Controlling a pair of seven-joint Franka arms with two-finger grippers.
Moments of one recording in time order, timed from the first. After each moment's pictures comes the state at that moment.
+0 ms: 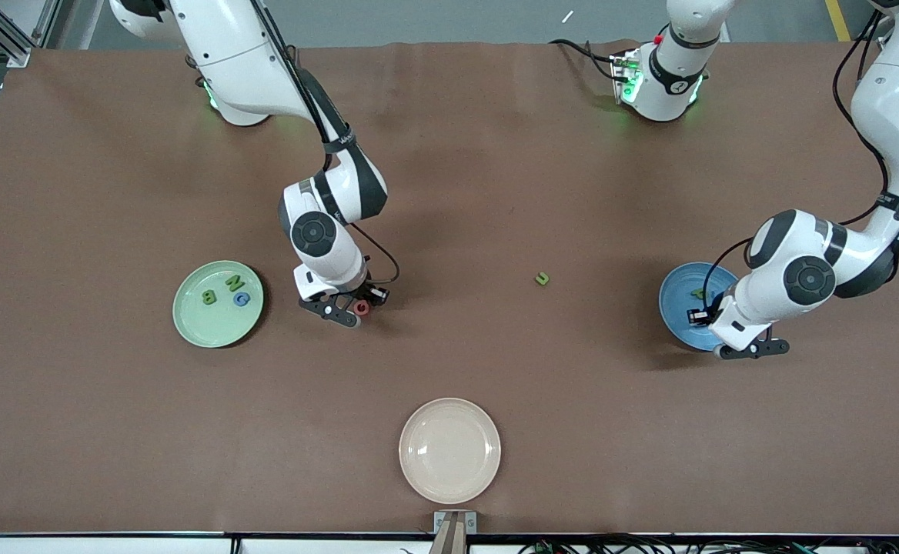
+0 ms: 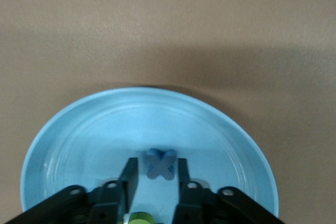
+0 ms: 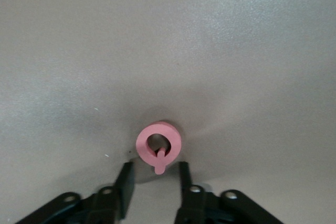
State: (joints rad) left arm 0.74 0.74 -0.80 -1.91 0.73 2.24 -0.57; right arm 0.72 0.61 -0.18 -1.89 0.25 2.50 0.77
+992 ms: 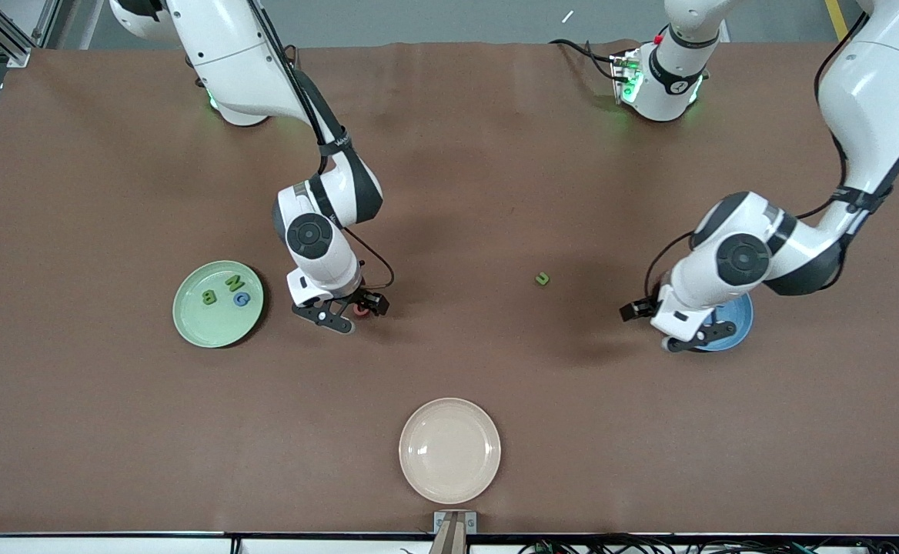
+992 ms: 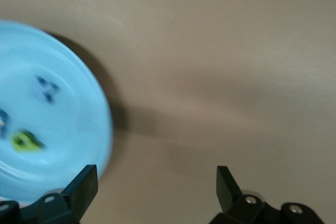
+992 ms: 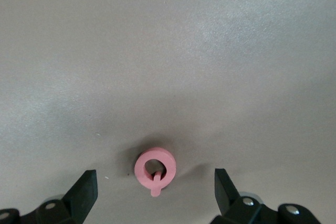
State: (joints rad) left arm 0.62 0.73 -1.01 -1.89 0.71 2.12 -1.03; right arm 0.72 0.62 -0.21 -1.87 0.19 2.50 0.77
